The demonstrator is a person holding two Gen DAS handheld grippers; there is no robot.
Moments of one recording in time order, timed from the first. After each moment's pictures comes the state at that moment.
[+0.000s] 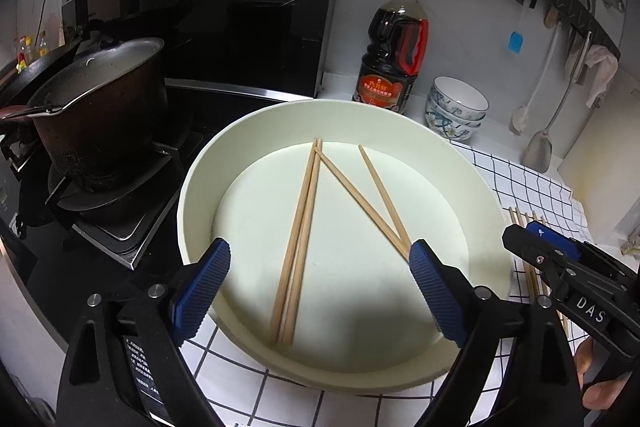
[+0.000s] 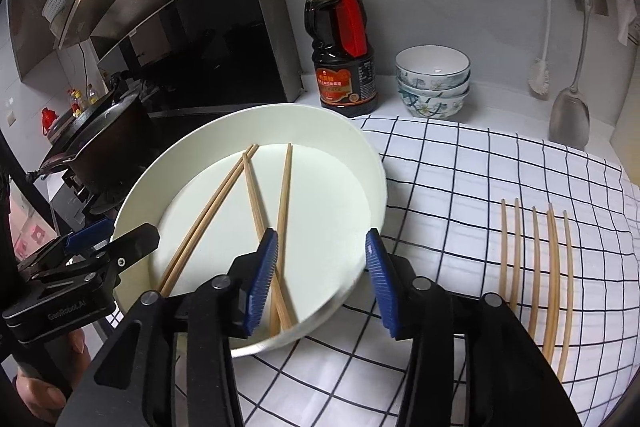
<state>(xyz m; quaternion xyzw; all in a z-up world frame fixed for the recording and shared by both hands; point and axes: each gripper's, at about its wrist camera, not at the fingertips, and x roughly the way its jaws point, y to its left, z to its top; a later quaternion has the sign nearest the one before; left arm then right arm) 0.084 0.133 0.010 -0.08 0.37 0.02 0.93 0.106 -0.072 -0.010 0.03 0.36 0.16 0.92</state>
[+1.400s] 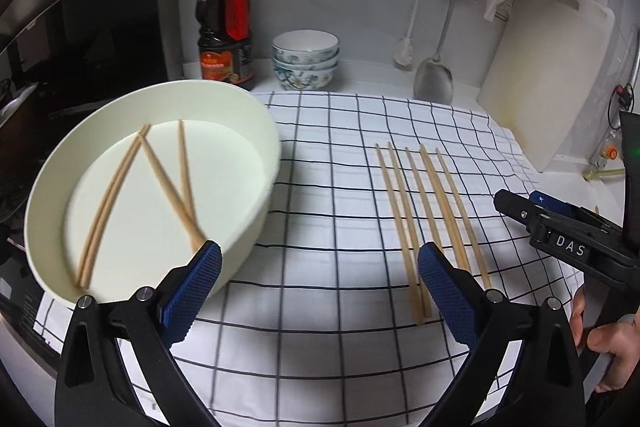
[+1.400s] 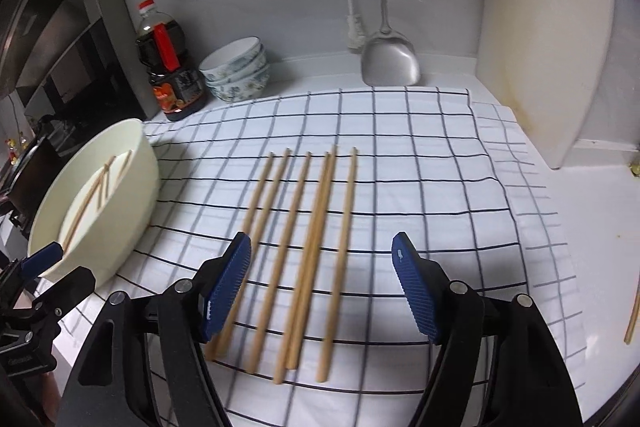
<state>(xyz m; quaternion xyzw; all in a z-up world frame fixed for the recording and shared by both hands) 0.063 -0.055 -0.004 -0.01 0.38 -0.09 0.92 0.067 -0.279 -0.041 0.07 0.37 0.02 0.93</state>
